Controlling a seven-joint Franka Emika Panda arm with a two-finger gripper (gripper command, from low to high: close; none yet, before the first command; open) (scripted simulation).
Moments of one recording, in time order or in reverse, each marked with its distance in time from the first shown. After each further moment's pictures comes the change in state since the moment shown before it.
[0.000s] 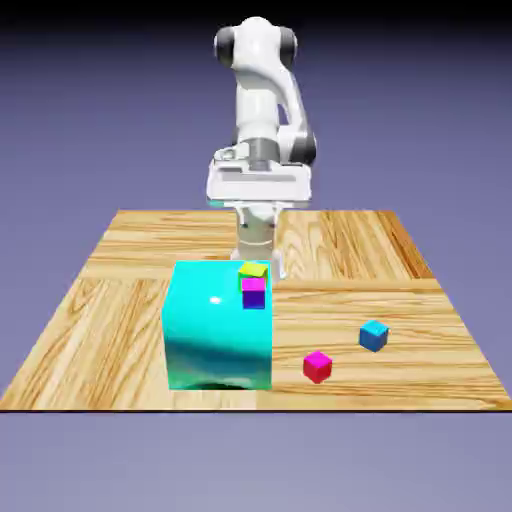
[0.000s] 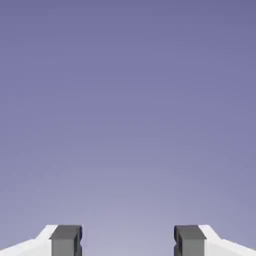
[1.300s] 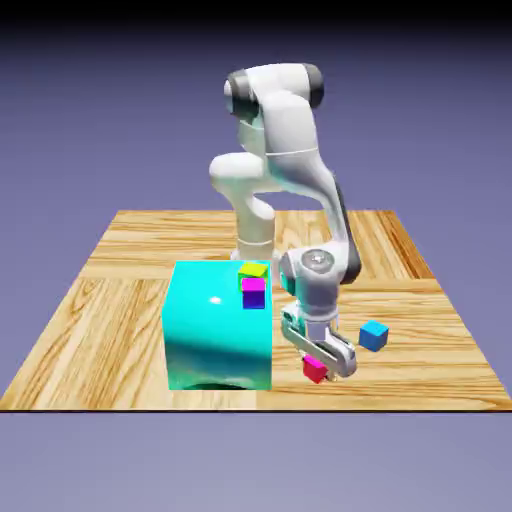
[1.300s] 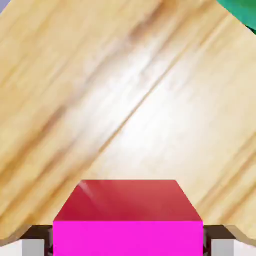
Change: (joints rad) arm 0.128 0.928 0.174 0.294 0.019 -0.221 1.192
